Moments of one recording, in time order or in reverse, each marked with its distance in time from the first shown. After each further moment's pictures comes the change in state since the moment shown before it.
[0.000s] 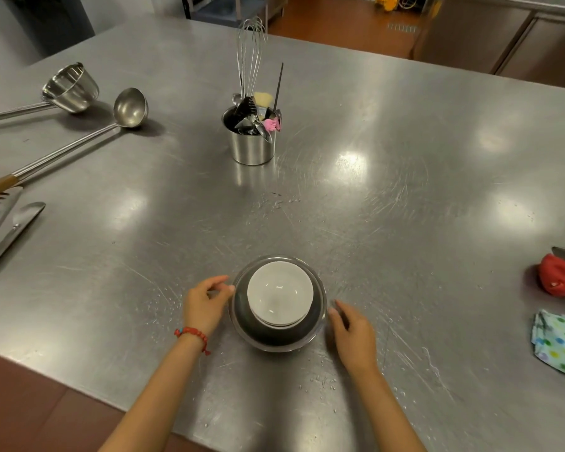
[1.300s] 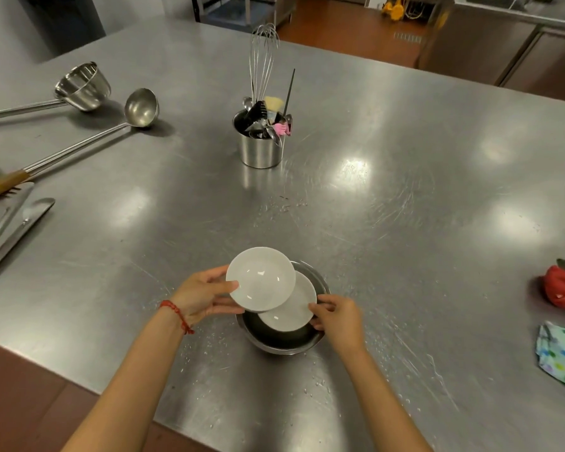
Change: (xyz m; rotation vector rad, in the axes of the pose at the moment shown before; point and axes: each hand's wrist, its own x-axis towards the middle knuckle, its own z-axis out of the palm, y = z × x) left_hand 0.021 0.028 -0.040 -0.469 -0.546 -0.366; right_hand 0.016 -0.049 0.012 0.195 -0.104 0.124
